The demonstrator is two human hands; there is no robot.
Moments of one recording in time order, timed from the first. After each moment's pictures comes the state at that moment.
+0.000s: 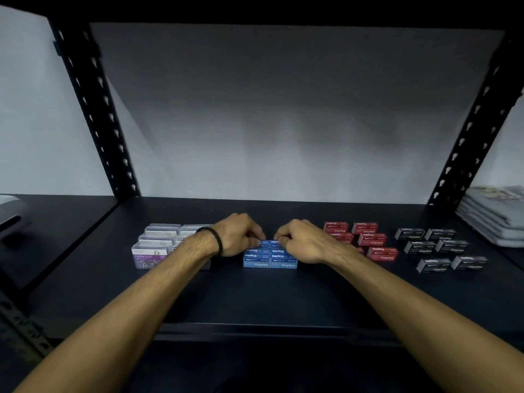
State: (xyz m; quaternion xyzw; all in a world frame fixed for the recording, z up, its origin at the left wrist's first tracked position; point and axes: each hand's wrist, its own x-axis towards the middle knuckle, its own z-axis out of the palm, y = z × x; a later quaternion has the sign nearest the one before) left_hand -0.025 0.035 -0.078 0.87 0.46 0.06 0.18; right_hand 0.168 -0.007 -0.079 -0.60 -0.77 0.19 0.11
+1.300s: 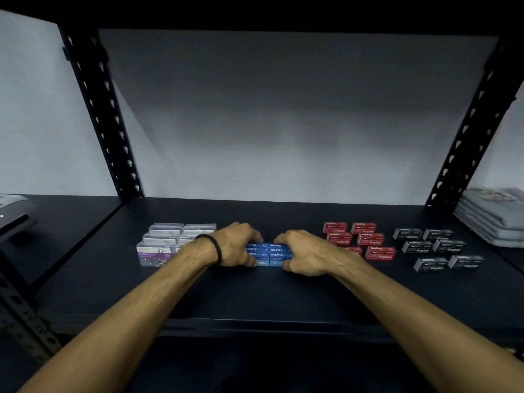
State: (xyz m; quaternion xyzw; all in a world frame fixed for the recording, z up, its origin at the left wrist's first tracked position) left_hand -0.028 0.014 -0.080 0.87 0.48 0.01 0.14; right_hand 0.166 -0.021 -0.084 -0.57 -0.81 0.17 0.04
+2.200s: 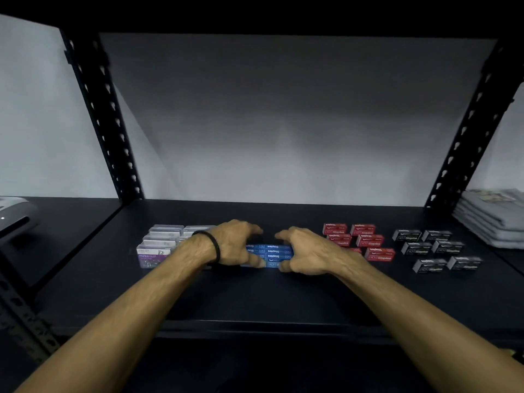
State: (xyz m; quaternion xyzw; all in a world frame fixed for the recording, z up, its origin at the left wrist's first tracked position) left_hand -0.026 0.011 -0.069 0.86 0.50 0.00 0.11; right_hand 0.169 -0.025 -0.079 -0.59 -0.79 0.15 0.05
